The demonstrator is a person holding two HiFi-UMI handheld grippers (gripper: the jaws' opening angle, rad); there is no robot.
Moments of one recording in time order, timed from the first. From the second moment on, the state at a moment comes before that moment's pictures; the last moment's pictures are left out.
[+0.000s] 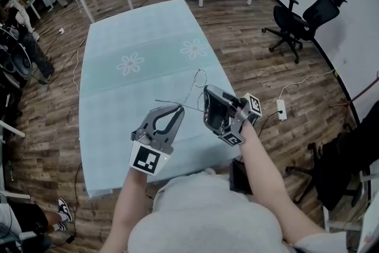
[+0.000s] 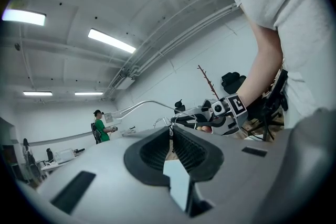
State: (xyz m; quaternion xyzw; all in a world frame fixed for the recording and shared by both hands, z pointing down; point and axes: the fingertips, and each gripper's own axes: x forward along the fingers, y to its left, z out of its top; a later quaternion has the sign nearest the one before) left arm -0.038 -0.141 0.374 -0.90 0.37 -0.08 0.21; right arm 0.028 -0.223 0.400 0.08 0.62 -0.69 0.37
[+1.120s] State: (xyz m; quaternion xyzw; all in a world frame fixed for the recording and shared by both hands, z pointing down) left arm -0.049 -0.138 0.375 -0.90 0.38 -0.07 0.21; right arm 0.046 -0.196 0.384 0.15 0.71 -0.64 0.24
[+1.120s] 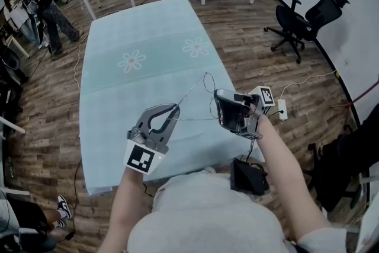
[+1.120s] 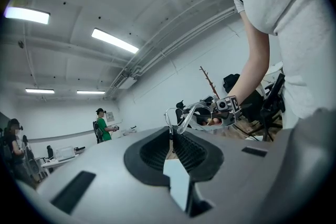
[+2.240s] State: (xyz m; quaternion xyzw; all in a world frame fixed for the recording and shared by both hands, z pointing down) left arm -0.075 -0.150 0.367 -0.90 0.38 -0.07 0.20; right arm 0.038 -0.175 0.397 0.15 0.73 -0.65 0.13
